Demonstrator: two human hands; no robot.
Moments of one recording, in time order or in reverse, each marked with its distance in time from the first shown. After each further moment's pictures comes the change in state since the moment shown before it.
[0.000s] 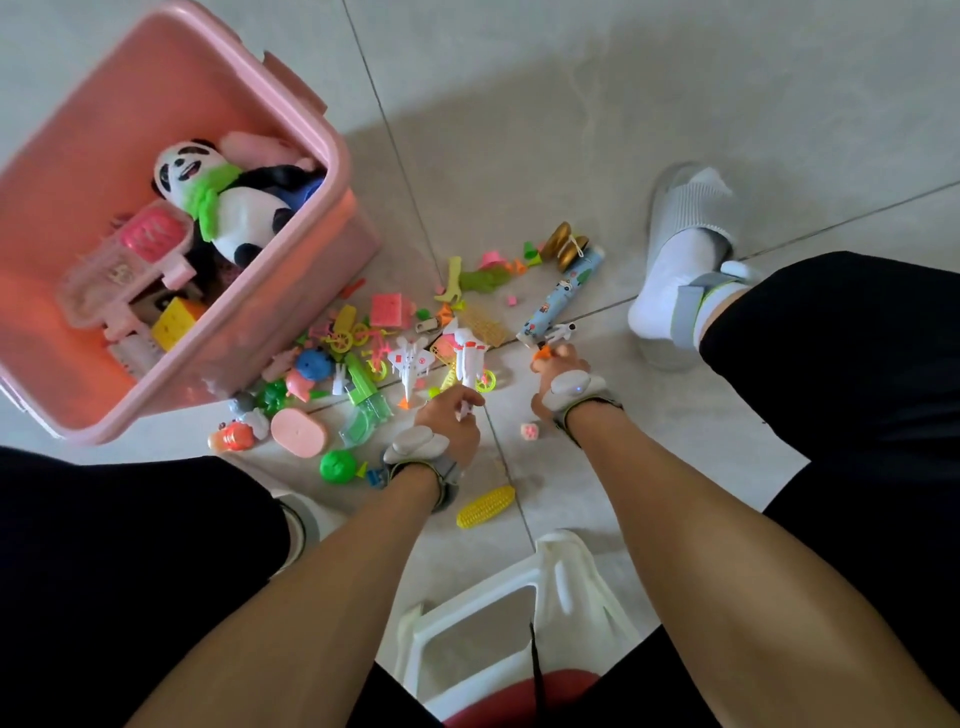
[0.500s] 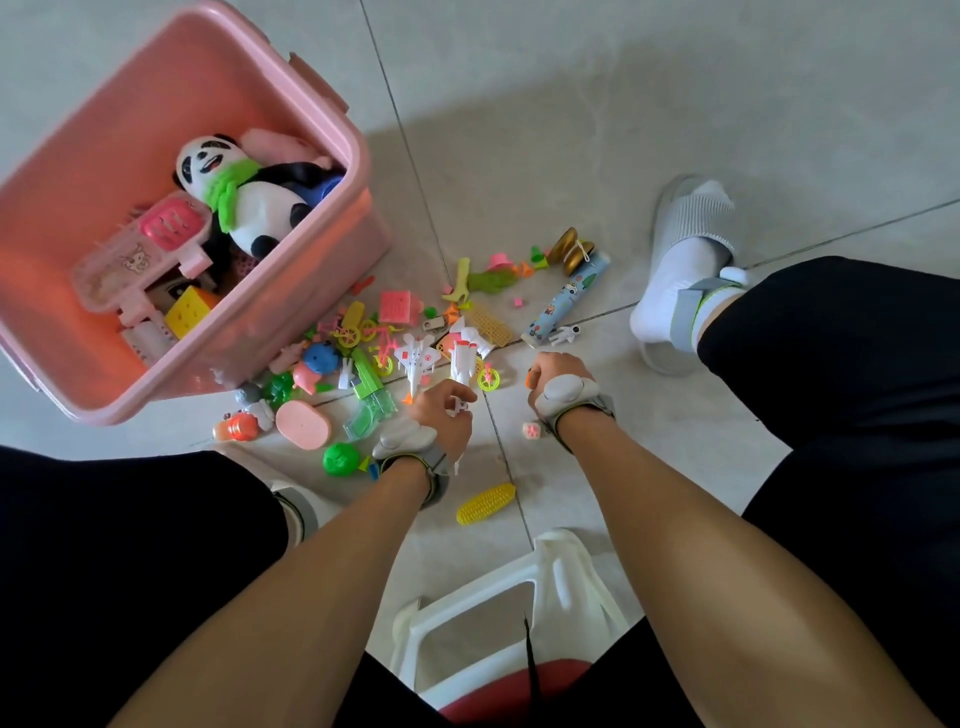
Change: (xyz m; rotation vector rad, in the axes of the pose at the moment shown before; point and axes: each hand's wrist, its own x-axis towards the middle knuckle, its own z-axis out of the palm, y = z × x) left_hand -0.003 -0.006 -0.019 -0.102 -0.065 -0.070; right_hand -0.007 -0.014 0.009 0.081 0.151 0.048
